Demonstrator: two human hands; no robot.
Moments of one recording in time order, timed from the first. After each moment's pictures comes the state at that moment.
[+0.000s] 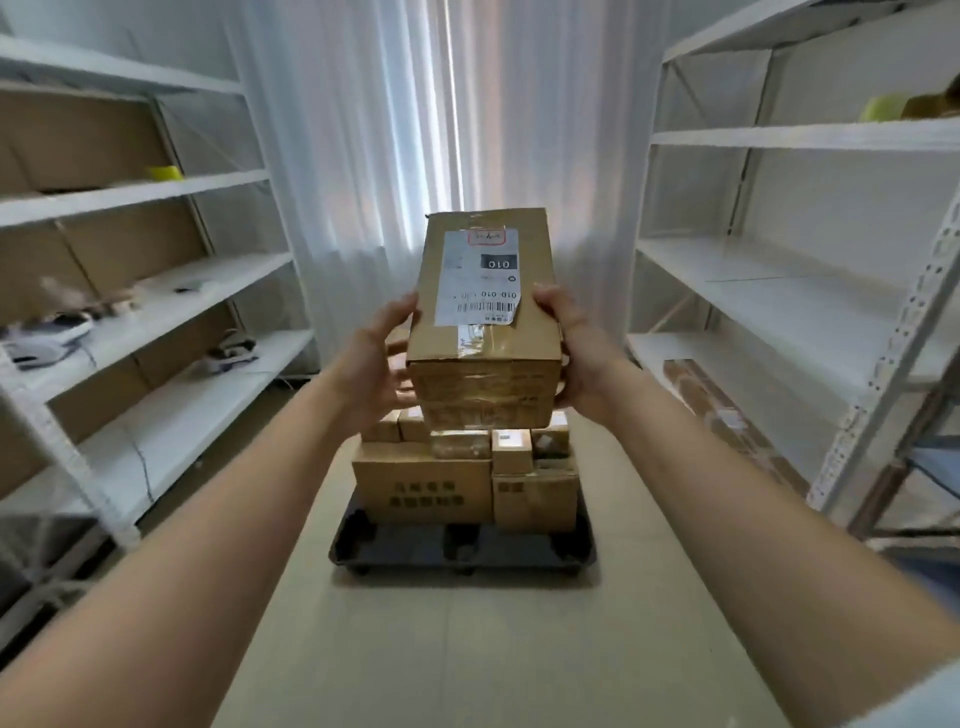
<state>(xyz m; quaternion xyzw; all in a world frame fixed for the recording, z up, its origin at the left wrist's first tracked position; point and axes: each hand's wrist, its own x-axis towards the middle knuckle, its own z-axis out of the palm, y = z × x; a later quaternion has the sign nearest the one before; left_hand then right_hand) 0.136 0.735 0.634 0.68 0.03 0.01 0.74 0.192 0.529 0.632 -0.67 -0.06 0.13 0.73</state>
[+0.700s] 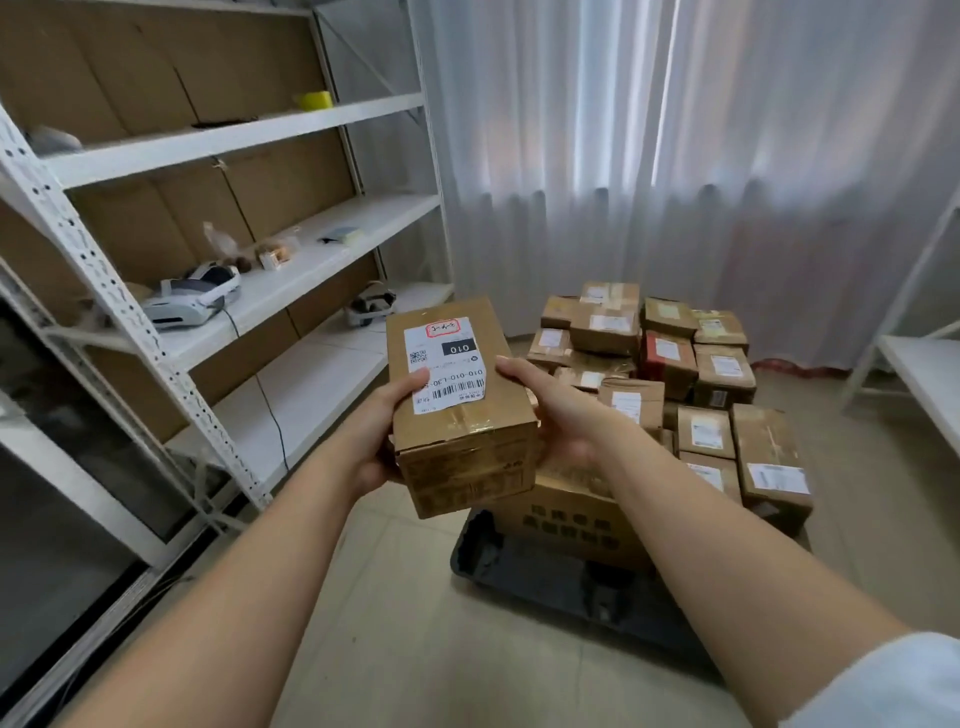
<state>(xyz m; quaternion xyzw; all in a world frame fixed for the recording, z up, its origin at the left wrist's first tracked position) 0.350 1.067 0.529 0.62 0.34 0.05 0.71 0.480 0.901 0.511 -0.62 -0.10 0.47 0.62</state>
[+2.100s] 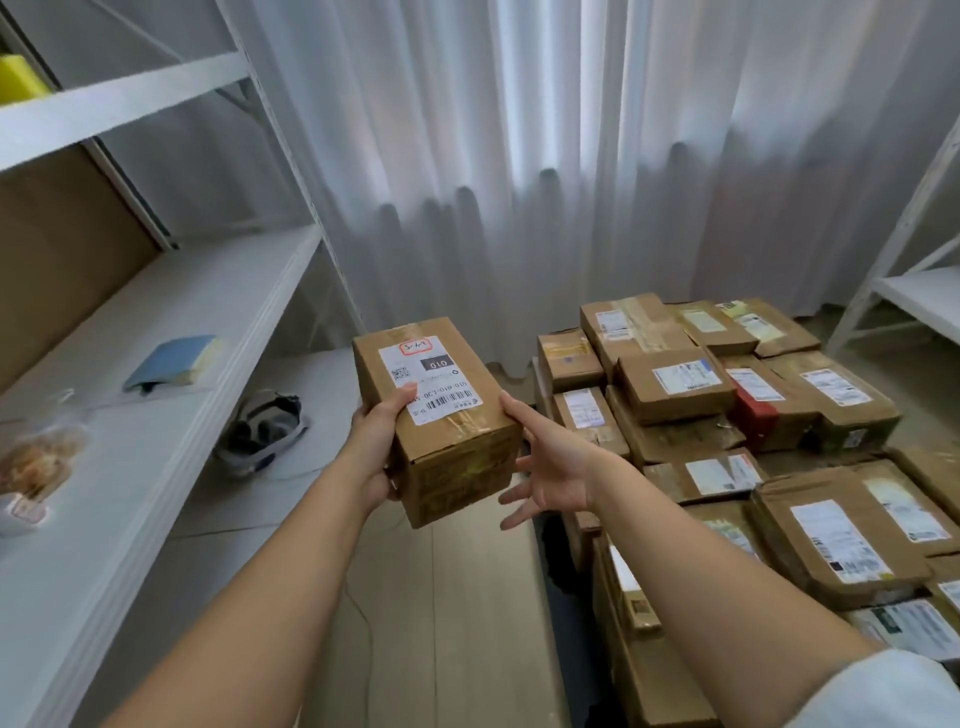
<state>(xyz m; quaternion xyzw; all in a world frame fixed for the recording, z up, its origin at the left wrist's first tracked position) 0.922 1.605 0.459 0.64 0.33 -0.05 0.69 0.956 1.405 0.397 -0.49 0.07 0.45 0.74</state>
